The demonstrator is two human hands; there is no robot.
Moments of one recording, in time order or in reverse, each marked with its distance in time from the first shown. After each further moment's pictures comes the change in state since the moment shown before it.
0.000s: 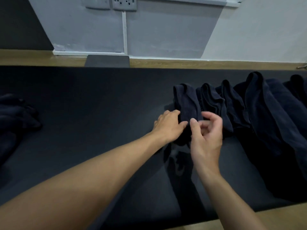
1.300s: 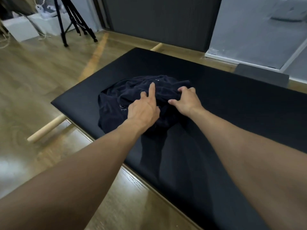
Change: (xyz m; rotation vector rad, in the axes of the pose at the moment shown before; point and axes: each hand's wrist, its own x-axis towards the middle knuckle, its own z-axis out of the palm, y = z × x) left_hand -0.247 -0.265 -0.241 0.567 0.573 -0.802; right_hand -0.150 -0.101 0.386 -0.529 -1.131 -0.383
